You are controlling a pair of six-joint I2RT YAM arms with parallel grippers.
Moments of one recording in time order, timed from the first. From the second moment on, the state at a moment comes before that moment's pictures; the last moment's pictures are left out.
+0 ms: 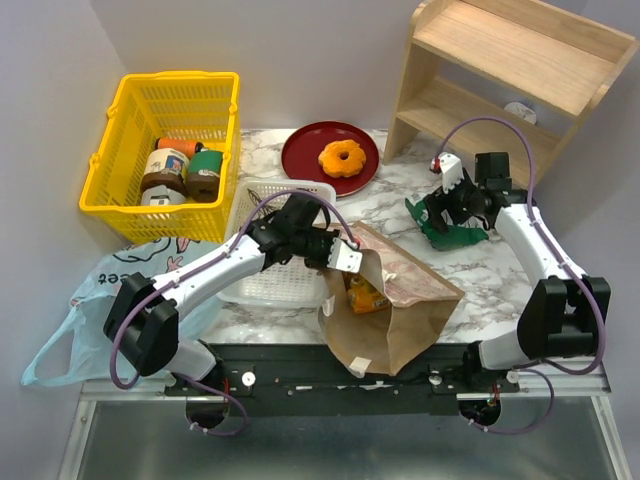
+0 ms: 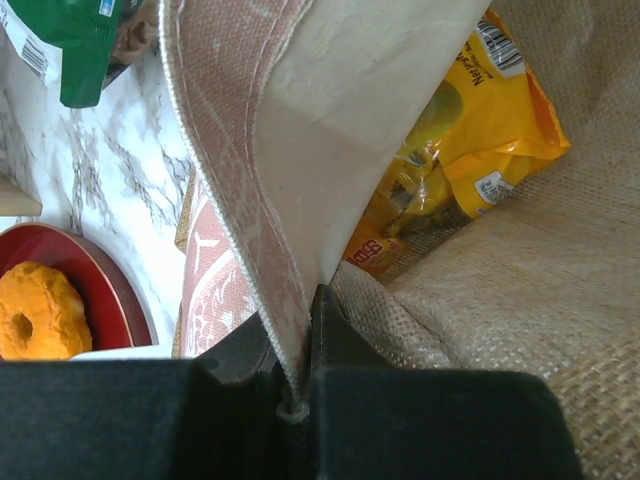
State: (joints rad) left arm -0.73 1.43 1.06 -0.42 0.56 1.06; right arm 0.03 1.45 1.13 -0.56 -0.34 -0.57
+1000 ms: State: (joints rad) left arm -0.73 1.52 1.15 -0.41 0.52 0.92; right arm 0.16 1.34 0.99 -0.28 -0.06 -0.82
